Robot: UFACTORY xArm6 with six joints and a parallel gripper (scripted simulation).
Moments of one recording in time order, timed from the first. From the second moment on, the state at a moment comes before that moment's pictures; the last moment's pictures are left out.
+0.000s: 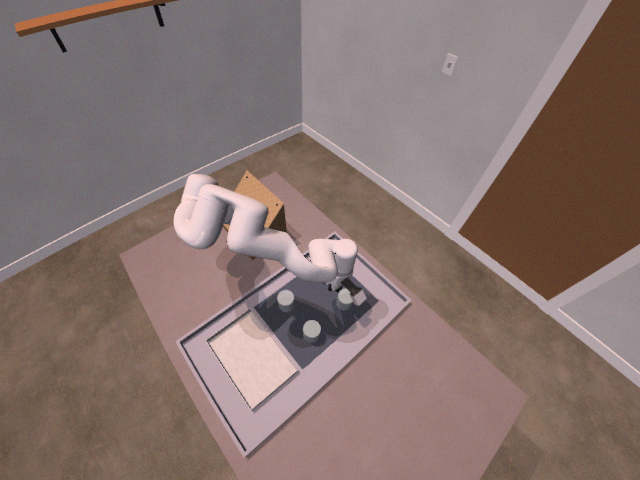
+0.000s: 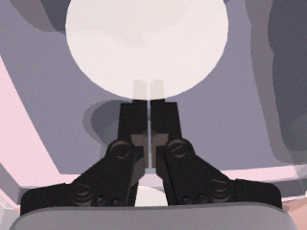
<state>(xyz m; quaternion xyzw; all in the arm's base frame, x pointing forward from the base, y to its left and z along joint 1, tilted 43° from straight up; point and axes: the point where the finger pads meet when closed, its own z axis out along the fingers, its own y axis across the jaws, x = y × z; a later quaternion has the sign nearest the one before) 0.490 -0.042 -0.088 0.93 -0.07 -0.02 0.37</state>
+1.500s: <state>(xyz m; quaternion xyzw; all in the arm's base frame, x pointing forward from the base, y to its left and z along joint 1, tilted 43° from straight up) 0.496 -0.040 -0.085 0.93 -0.07 -0.02 0.37</state>
